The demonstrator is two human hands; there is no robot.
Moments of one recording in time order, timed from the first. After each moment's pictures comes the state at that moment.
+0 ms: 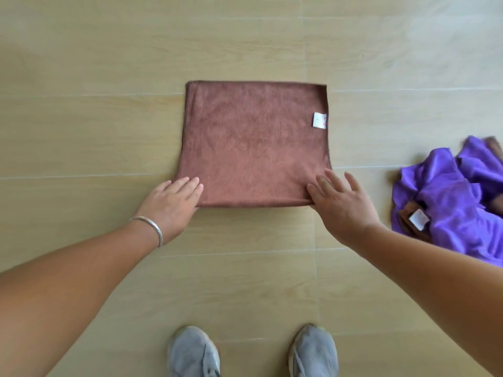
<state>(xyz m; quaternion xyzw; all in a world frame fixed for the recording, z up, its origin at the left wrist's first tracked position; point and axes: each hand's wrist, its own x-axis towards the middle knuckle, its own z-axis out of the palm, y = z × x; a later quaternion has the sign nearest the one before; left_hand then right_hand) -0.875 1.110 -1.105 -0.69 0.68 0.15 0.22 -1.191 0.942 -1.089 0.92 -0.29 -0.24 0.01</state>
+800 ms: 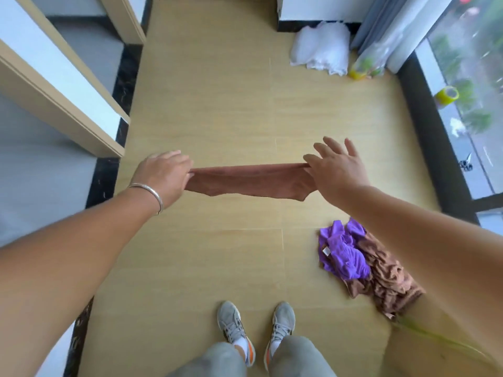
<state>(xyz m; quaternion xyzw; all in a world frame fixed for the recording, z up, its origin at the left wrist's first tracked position) -0.813 1.081 -0.409 -0.77 0.63 0.02 0.08 -1.114 0.905 -0.394 0.91 -0.39 -0.12 0.04</state>
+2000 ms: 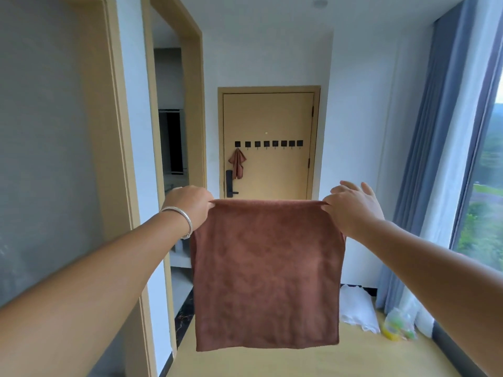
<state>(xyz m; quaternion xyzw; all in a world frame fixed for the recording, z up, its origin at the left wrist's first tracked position) -0.700 1.127 0.101 -0.83 0.47 -0.31 -0.06 -0.975 0.925 0.095 0.87 -0.39 0.22 0.20</state>
